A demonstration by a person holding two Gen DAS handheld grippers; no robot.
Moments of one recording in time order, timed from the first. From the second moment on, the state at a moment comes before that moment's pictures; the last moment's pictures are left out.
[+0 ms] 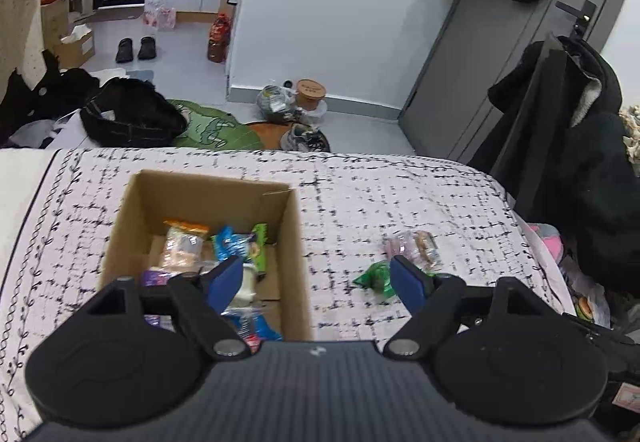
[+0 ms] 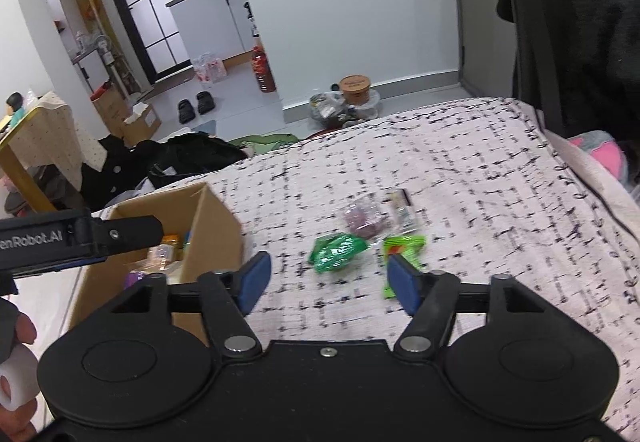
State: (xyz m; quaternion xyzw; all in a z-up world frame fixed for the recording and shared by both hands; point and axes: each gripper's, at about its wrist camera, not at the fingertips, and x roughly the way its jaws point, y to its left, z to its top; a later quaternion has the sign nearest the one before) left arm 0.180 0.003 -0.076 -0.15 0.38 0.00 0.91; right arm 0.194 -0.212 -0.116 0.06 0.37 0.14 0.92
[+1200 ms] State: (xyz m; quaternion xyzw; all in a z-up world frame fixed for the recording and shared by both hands) left arm 0.259 -0.094 -0.126 -0.05 0.44 -0.01 0.89; right arm 0.262 -0.272 -0.186 0.07 0.41 0.19 0.89
